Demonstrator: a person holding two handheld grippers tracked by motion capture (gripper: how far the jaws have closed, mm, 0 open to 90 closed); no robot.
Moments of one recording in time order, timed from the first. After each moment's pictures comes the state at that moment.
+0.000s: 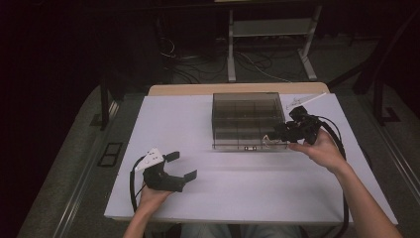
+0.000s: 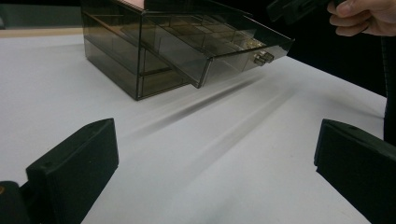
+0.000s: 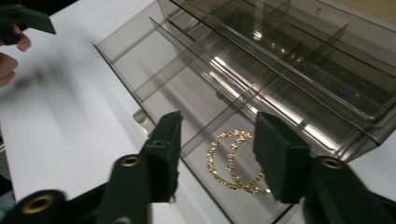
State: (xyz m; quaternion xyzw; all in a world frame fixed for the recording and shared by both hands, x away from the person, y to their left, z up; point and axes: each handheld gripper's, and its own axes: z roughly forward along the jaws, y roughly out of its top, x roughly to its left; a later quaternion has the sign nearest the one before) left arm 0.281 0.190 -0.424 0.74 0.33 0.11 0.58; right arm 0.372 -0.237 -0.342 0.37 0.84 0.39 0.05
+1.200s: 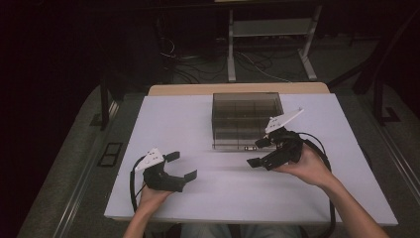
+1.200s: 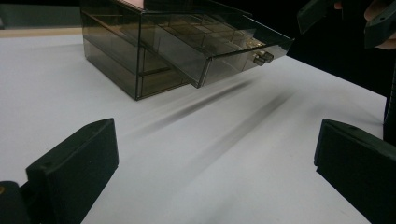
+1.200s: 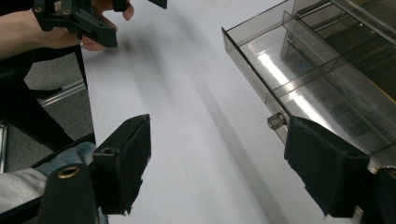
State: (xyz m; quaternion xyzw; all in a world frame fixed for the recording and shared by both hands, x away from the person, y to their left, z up) left arm 0.281 0.190 -0.424 0.74 0.33 0.11 0.58; right arm 0.321 -0.181 -0.338 0.25 0.88 0.40 0.00
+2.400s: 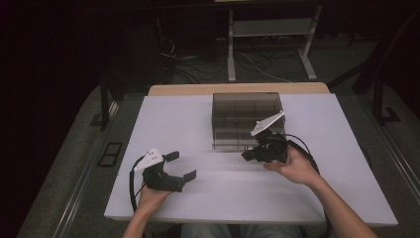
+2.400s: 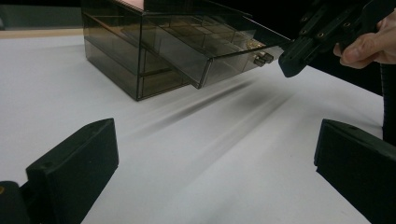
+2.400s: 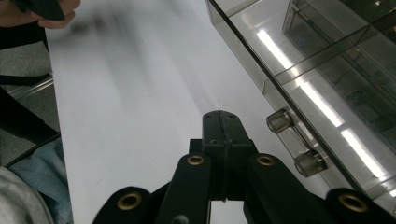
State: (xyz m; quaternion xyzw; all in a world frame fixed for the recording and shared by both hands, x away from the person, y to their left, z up) left arm 0.281 0.191 -0.424 0.74 0.33 0.11 0.58; right arm 0.342 -0.157 -0.371 0.27 0.89 0.35 -0.01
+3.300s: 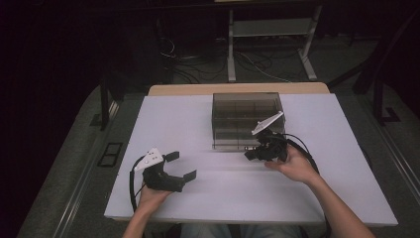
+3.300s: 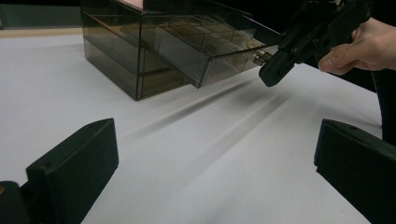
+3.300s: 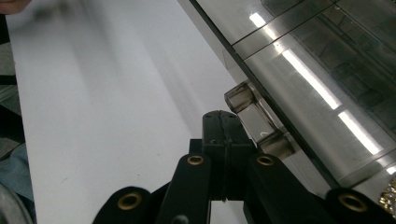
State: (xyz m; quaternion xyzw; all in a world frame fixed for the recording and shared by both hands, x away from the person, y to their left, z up) left arm 0.281 0.191 -0.424 0.74 0.33 0.10 0.58; right arm 0.359 -0.163 -0.392 0.29 0.90 0.33 -0.01
